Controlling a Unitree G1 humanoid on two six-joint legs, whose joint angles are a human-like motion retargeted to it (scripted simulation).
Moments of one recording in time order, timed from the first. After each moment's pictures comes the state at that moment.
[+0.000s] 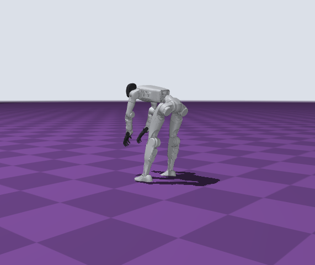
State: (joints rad) left arm -1.63 0.48 -1.29 1.21 -0.19 -0.18 0.48; right arm -1.68 -0.49 1.40 1.17 -0.26 0.07 -0.47; waist -0.10 -0.06 0.52; left_leg -1.26 0.04 -0.06 0.14 0.26 -0.26; right_leg -1.26 -0.17 -0.14 0.11 0.43 0.26
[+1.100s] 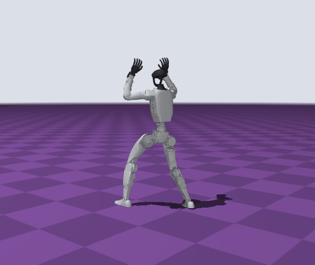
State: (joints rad) left arm -1.08 1.20 0.18 -0.35 0.56 0.09 0.81; right arm -1.63 -1.18 0.31 -0.30 -1.07 0.31 -0.62; waist 0.08 0.00 0.31; left_leg -0.33 0.29 0.04 0.57 -0.01 -0.26; right_leg 0.32 -0.23 -0.20 0.60 -0.51 0.17
